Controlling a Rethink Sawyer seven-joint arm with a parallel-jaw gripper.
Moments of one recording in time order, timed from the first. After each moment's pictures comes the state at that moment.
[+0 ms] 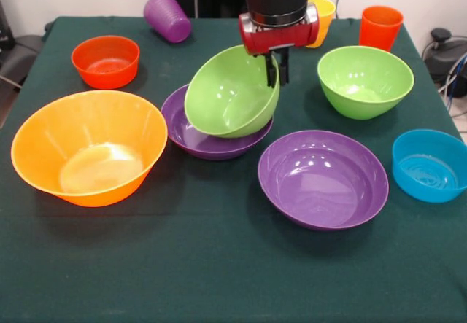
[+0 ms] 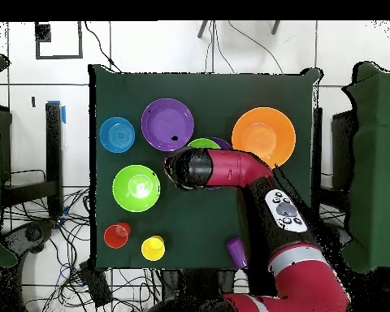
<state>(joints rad) -0.43 -0.59 0.30 1.70 -0.22 0.54 1.59</state>
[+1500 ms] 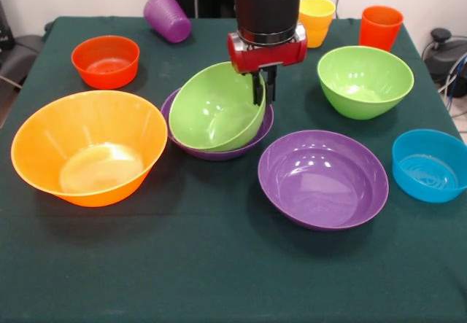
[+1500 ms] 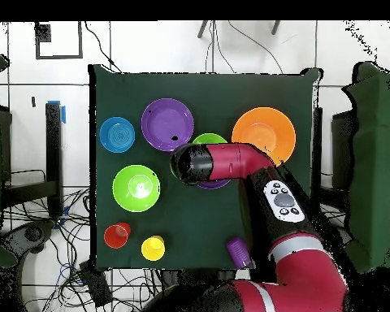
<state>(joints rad) -0.43 -0.55 0.30 1.63 -0.35 0.55 1.59</state>
